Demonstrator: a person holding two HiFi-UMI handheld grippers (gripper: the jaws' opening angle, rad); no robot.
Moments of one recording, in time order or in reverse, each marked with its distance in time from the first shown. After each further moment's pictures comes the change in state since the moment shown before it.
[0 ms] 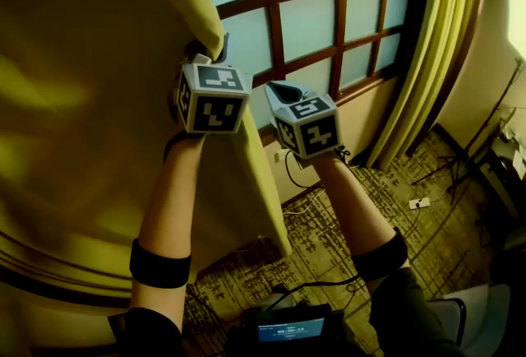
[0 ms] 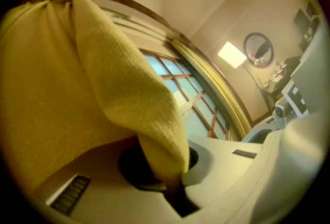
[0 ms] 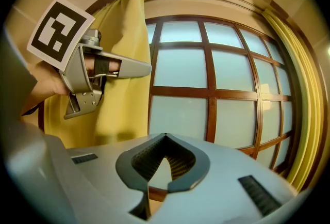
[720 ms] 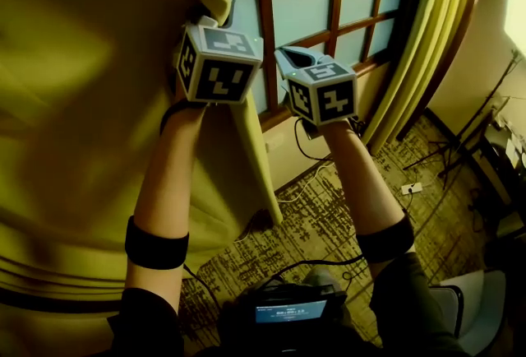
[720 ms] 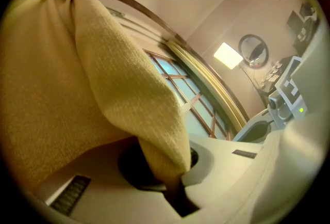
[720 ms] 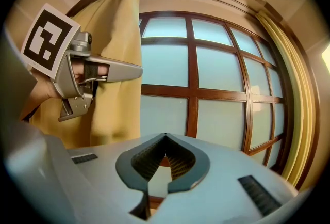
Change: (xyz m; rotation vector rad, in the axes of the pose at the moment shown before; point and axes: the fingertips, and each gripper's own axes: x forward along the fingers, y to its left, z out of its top) left arm 0.058 -0.013 0.009 0.032 -0.056 -0.058; right arm 0.021 -0.069 0.004 0.017 -0.003 -0.101
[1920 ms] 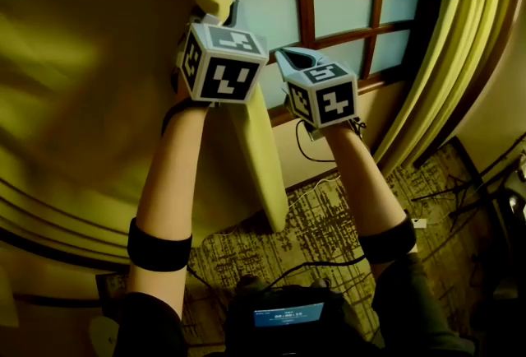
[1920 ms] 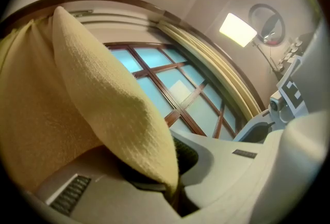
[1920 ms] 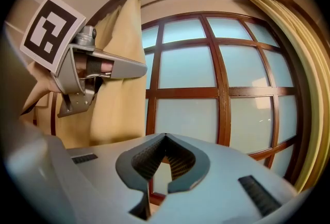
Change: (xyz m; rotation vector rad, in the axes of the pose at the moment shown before) left arm 0.134 -0.145 0.088 0.079 0.179 0.180; right arm -0.028 -0.201 -0.018 0.009 -0.035 0.243
